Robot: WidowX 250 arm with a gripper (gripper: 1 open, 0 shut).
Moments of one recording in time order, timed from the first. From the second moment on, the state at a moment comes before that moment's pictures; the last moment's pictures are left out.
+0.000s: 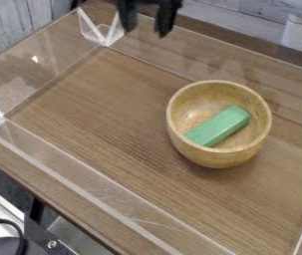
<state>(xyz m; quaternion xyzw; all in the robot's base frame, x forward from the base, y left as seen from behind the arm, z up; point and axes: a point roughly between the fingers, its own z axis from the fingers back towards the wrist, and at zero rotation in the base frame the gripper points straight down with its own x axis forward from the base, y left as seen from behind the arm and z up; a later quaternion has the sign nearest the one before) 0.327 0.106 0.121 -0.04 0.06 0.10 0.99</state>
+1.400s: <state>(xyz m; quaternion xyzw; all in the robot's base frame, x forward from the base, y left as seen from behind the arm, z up) 0.294 0.125 0.125 0.00 0.07 0.12 0.99</state>
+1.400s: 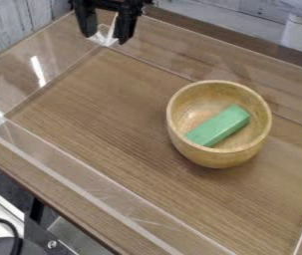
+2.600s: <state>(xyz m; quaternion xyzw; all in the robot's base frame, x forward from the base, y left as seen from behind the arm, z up) 0.296 0.141 0.101 0.01 0.13 0.08 0.99</state>
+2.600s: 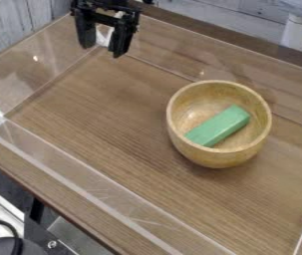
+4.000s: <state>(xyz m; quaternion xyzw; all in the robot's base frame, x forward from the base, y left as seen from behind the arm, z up) 0.312 0.150 0.063 0.03 0.06 0.04 1.00</state>
